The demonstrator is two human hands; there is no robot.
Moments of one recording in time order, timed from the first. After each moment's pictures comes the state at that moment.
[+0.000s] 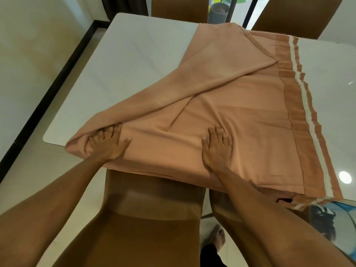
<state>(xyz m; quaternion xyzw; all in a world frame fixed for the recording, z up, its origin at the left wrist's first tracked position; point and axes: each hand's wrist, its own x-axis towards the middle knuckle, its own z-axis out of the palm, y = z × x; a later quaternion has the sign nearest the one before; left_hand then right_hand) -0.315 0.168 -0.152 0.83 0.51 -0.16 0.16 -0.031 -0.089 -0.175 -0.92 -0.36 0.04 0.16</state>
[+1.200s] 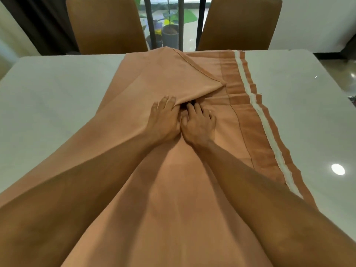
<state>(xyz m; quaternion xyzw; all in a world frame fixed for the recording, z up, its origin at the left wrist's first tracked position) 0.216 0.137 -0.144 0.98 0.20 0.05 0.03 0.292 0.033 -0.177 -0.93 -0.31 -0.05 0.17</state>
